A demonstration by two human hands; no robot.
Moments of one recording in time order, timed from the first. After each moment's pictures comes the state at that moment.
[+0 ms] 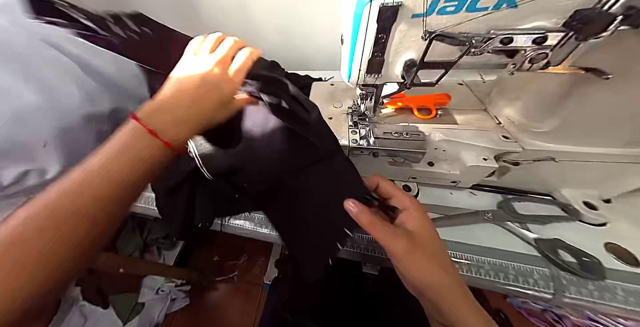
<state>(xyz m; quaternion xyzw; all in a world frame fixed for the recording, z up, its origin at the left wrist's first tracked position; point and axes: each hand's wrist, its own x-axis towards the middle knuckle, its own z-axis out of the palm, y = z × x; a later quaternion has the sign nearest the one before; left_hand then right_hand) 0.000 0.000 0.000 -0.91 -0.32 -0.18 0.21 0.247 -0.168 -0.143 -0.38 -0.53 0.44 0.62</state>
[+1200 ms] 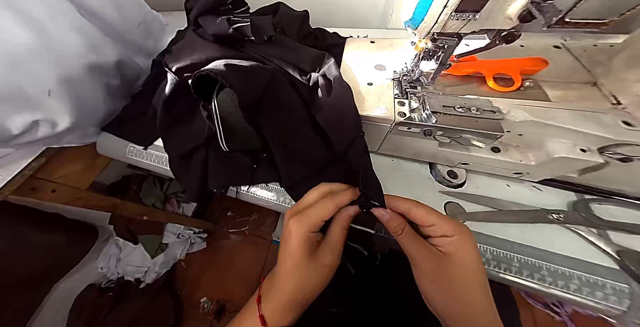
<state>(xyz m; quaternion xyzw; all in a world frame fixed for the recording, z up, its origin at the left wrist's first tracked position) 0.076 -0.160 -0.189 -0.70 -0.34 -0.56 -0.28 0.238 -0.183 -0.183 -0.42 -0.57 0.34 0.62</state>
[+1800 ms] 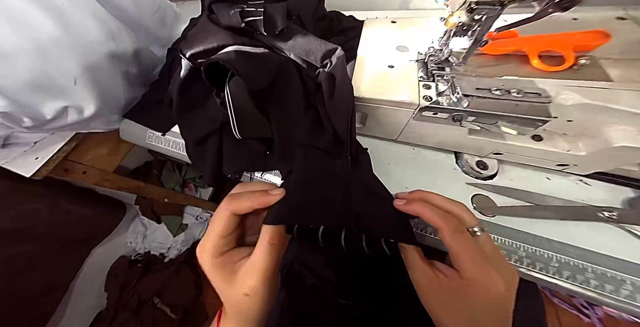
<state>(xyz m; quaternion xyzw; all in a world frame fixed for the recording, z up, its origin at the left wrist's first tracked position) 0.028 -0.181 -0.166 -0.58 -0.36 -0.70 -0.20 0.234 -0.192 -0.204 -0.48 -0.67 0.05 0.56</state>
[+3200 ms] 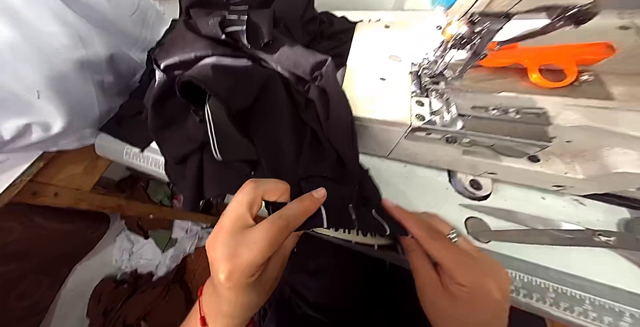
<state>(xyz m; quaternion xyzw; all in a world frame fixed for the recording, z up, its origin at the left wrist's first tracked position) 0.022 -0.140 -0.158 -0.77 -0.38 -0.51 0.00 0.250 -0.178 -0.204 -0.49 -0.68 0.09 0.54</state>
